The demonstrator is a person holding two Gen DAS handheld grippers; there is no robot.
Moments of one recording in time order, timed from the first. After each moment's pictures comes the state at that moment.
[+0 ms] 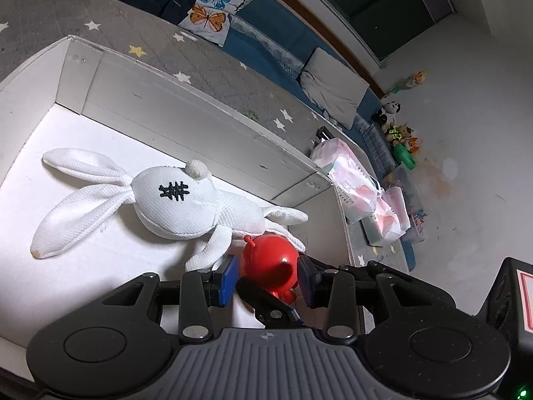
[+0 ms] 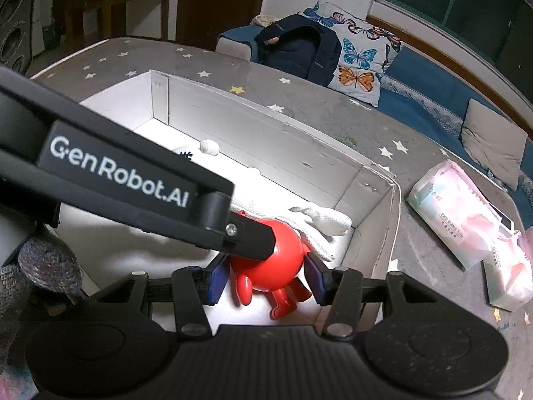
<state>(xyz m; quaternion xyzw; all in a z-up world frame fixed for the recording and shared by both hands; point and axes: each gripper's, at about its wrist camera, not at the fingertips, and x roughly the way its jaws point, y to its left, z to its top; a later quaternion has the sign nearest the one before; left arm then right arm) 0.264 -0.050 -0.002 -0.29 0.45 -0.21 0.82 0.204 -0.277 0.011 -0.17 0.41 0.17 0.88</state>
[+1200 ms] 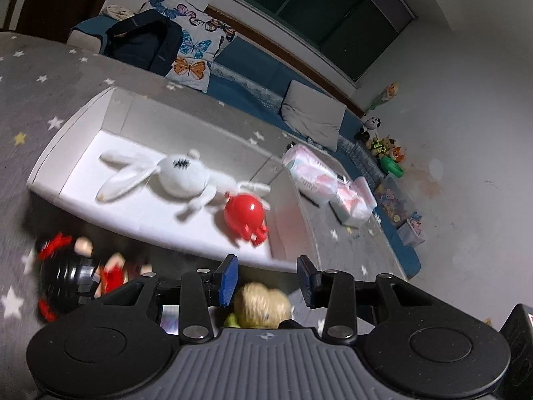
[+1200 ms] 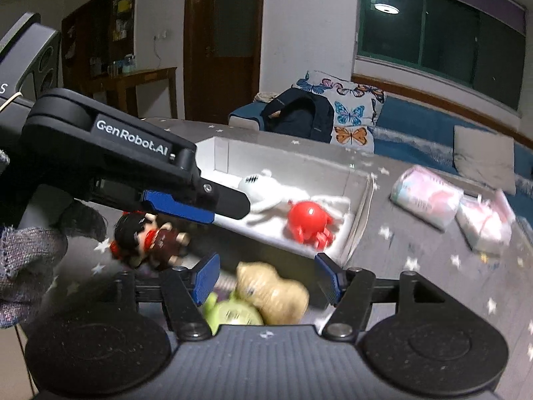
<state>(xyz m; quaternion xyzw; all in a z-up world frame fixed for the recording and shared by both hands) 0.126 -0.041 0.043 -0.24 0.37 -0.21 0.87 0.036 -0.322 0.048 -0.08 0.29 0.19 0.93</state>
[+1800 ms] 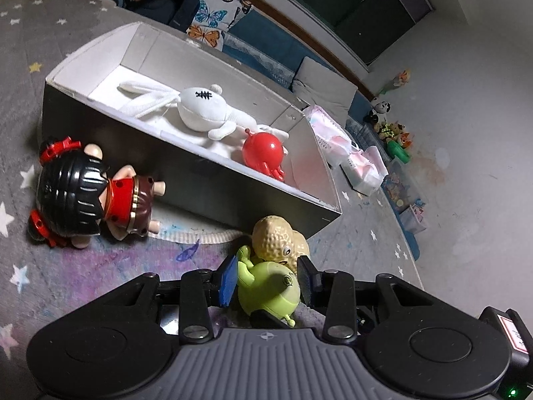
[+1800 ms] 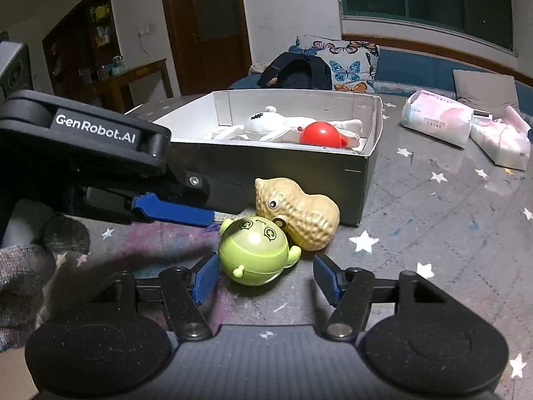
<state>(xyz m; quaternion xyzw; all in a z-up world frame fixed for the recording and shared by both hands) 0.105 -0.043 -0.001 -0.26 0.41 -0.21 0.85 0.026 -0.328 -0.008 -0.01 0.35 0.20 0.92</state>
